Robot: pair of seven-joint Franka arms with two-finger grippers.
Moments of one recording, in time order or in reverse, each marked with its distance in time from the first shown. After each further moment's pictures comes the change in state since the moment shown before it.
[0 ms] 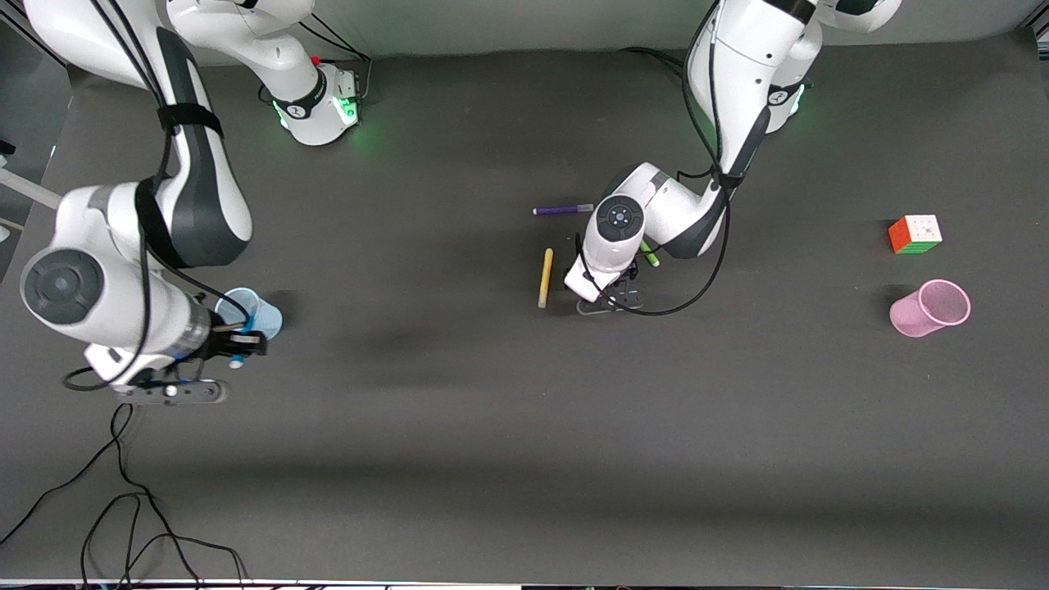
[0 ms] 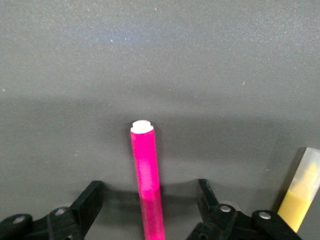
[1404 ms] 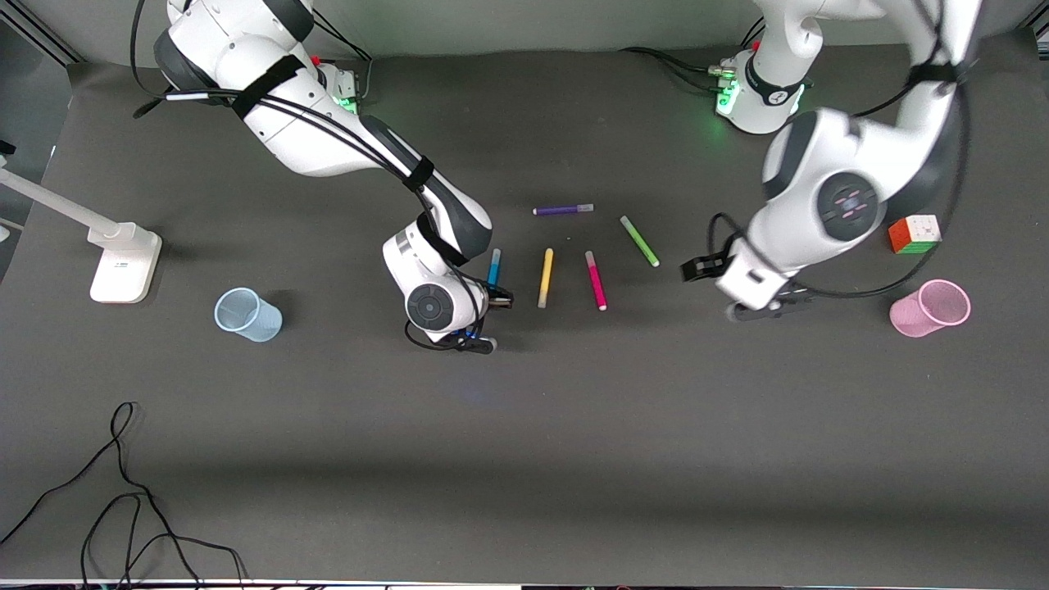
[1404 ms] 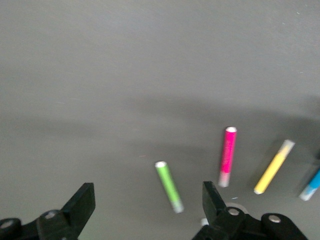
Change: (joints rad) left arm 0.338 -0.351 -0.005 0.048 -0.183 -0.508 0.308; right arm 0.064 0.474 0.508 0.033 0.221 0.190 0.639
